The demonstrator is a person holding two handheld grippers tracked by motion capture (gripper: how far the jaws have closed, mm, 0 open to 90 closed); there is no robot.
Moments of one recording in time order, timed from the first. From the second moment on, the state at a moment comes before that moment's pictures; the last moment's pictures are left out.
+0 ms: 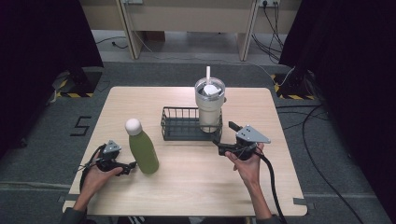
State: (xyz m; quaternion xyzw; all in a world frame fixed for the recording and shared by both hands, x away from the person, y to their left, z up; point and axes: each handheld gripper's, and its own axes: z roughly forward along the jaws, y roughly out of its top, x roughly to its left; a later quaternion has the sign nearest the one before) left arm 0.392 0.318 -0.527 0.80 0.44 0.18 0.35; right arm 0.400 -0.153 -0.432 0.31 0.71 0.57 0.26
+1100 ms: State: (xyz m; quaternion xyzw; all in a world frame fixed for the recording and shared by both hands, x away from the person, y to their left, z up) left arm 0.392 0.318 -0.527 0.80 0.44 0.18 0.35; right arm 0.354 -0.184 -0.474 0.33 0.72 0.56 0.22
